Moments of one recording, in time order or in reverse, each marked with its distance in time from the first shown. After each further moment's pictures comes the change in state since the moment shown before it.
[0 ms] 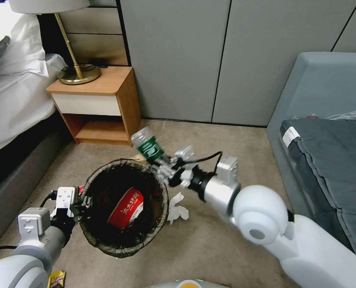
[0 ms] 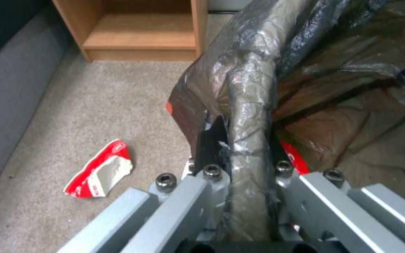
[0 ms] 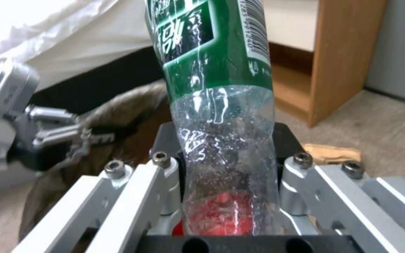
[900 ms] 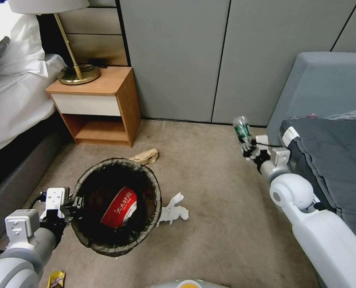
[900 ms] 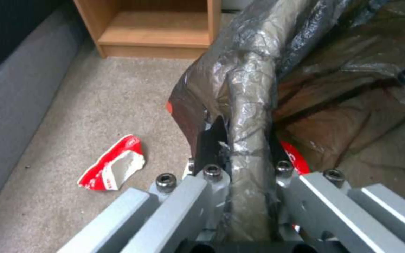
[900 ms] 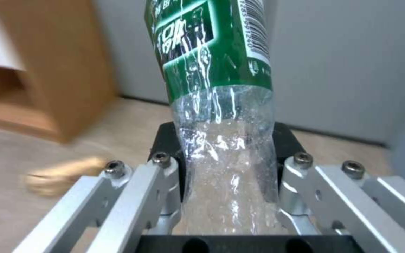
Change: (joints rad) left arm 0.019 -0.015 -0.055 0.000 -0.026 0.000 0.003; right arm -0.209 0.007 0.510 -0.282 -0.256 0.120 -0.007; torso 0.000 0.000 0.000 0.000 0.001
